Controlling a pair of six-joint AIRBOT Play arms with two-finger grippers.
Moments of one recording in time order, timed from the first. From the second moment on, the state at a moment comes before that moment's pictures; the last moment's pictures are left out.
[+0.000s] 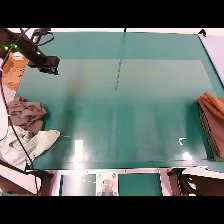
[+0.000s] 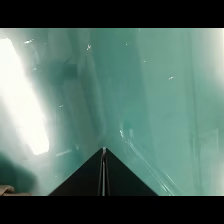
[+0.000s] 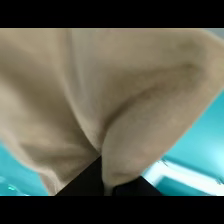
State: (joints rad) left arm -0.01 -1.73 2.01 1.30 -1.66 -1.41; right arm -1.11 -1.40 1.62 -1.55 1.83 1.75
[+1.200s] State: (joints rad) left arm -0.08 -1.26 1.51 1.27 -1.59 -1.49; right arm -0.28 -1.08 1.07 -1.28 1.38 1.69
